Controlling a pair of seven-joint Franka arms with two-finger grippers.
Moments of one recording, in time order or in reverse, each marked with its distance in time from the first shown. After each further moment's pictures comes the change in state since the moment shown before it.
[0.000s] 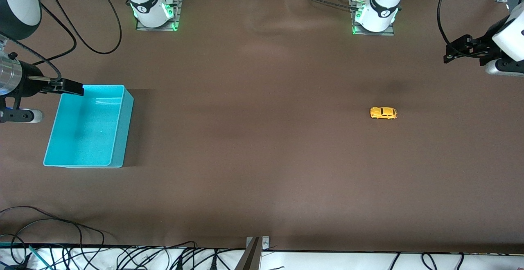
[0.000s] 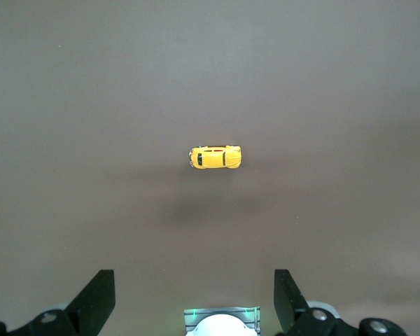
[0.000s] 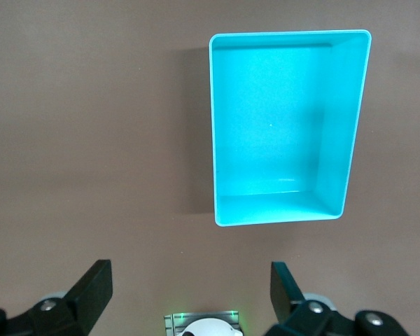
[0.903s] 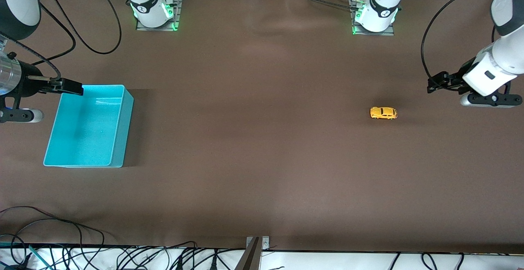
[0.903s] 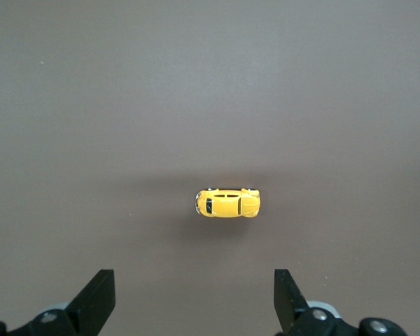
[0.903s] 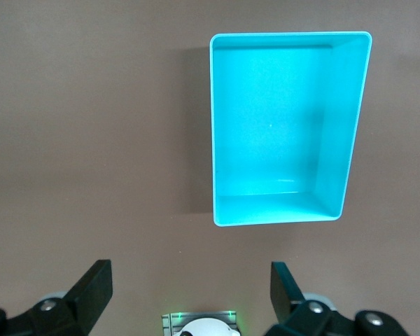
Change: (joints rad) left arm 0.023 0.003 0.000 -0.353 0.001 0.440 0.001; right arm -0.001 0.000 -0.002 0.000 0.000 -0.001 -0.014
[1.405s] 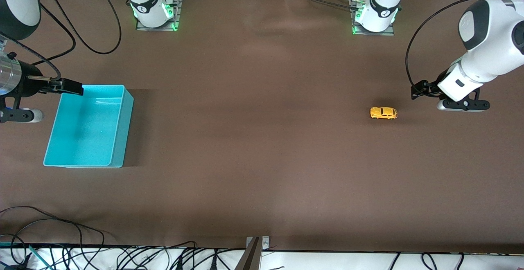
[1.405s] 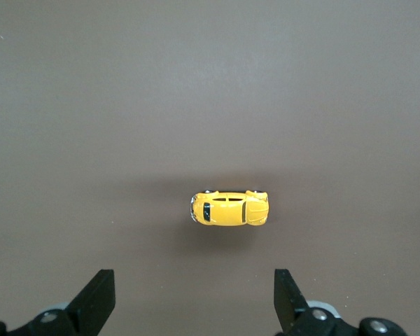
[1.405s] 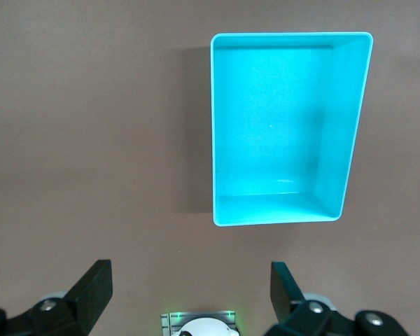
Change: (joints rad) left arm 0.000 -0.009 -0.001 -0.203 0.000 0.192 0.000; right arm 0.000 0.000 0.000 -0.001 0.000 0.000 -0.013
